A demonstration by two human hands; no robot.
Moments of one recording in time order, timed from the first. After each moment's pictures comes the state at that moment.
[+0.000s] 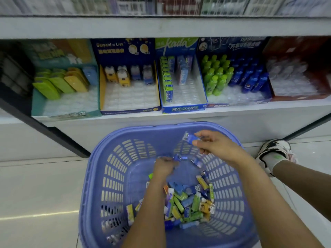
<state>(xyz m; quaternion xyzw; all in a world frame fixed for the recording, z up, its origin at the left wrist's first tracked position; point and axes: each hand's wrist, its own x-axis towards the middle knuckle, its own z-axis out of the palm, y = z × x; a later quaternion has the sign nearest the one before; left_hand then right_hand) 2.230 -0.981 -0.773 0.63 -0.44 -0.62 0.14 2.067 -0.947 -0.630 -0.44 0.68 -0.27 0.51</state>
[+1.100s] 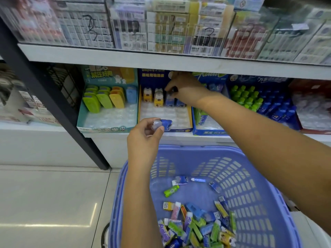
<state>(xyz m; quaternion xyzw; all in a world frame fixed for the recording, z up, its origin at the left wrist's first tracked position) 2.336 -1.035 -0.586 0.56 -0.52 -0.41 0.49 2.183 -1.144 -0.514 -0.78 0.62 -0.08 0.08</state>
